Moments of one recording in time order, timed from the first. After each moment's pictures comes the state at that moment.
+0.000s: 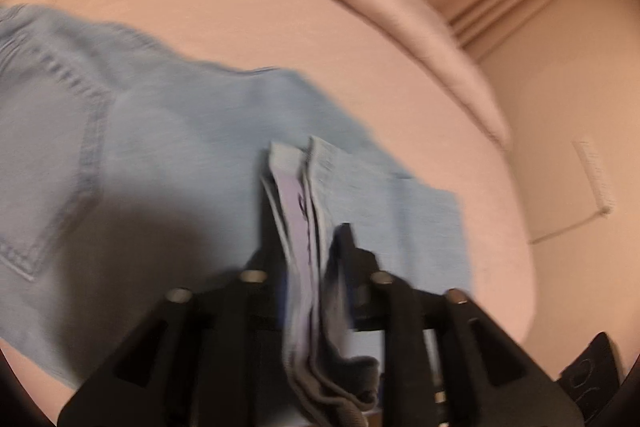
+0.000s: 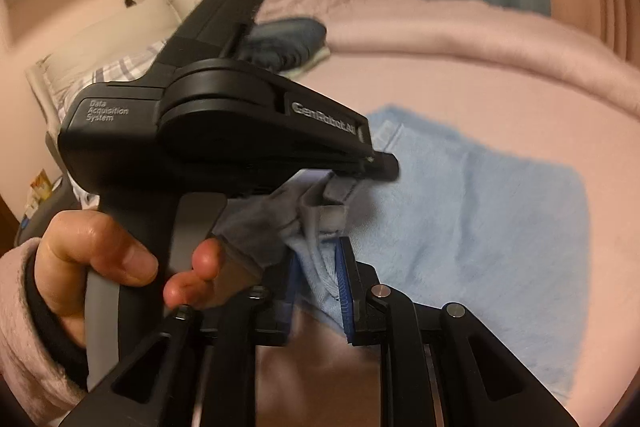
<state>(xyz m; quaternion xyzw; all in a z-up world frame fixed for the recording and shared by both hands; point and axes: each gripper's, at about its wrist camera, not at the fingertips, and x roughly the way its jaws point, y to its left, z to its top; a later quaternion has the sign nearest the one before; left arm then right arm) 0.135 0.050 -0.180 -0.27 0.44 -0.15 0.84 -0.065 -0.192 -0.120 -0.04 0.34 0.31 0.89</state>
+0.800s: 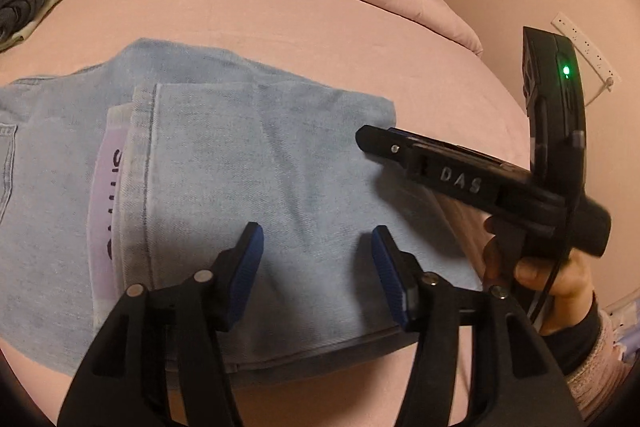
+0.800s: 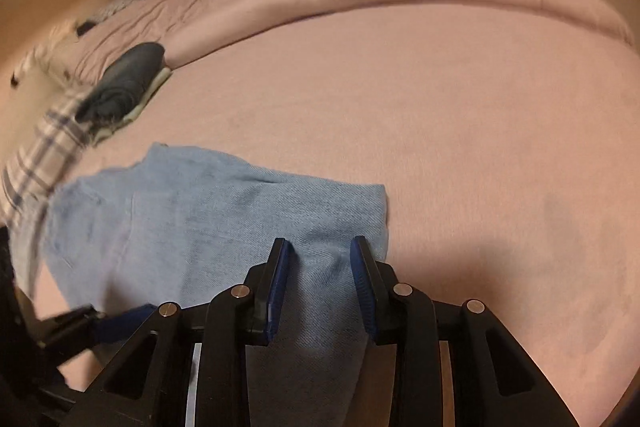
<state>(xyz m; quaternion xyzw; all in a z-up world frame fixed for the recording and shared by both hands) 0.107 -0.042 -0.182 -0.10 0.44 -0.23 0.86 0.021 -0.343 -0.125 0.05 0.41 0.14 0.90</state>
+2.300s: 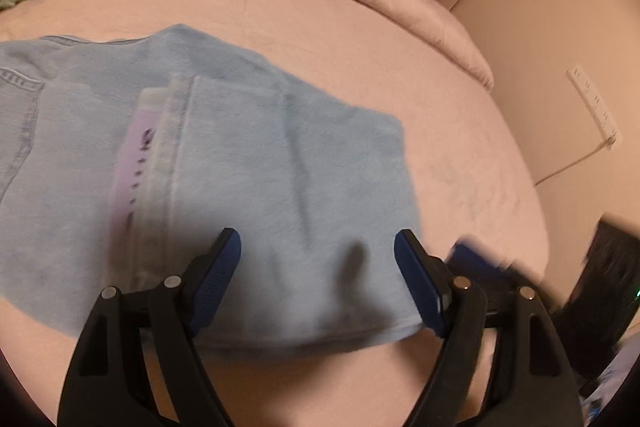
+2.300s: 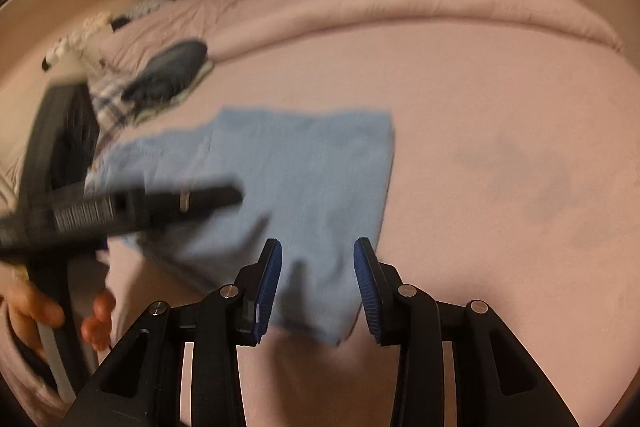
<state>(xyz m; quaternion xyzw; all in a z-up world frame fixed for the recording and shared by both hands) 0.099 -0.034 -0.159 -0.17 0.46 -0.20 0.84 -0.064 -0.326 -0.100 0.05 0.37 0.17 0.91</state>
